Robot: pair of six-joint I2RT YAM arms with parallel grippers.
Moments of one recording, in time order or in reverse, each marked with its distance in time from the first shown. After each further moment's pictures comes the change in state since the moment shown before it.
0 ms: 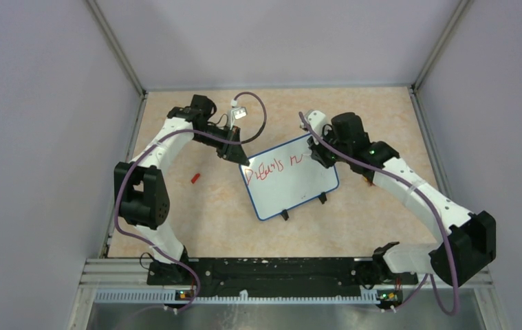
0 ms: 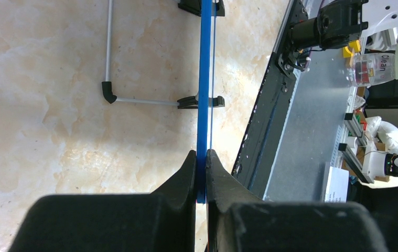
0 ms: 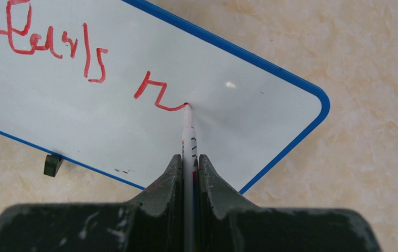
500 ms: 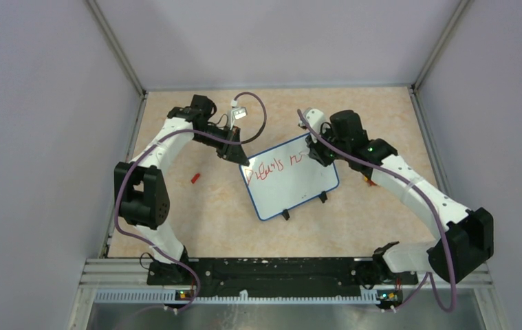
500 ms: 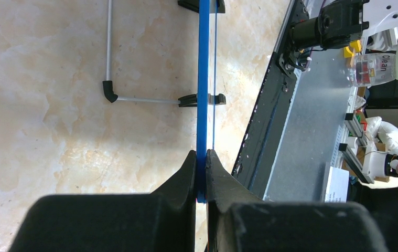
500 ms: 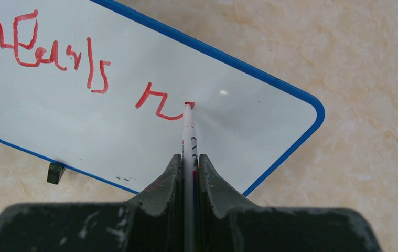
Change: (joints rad) left arm 0.000 0.000 0.000 -0.001 -0.004 0.000; right arm 0.002 0.030 0.035 0.004 -0.022 -0.005
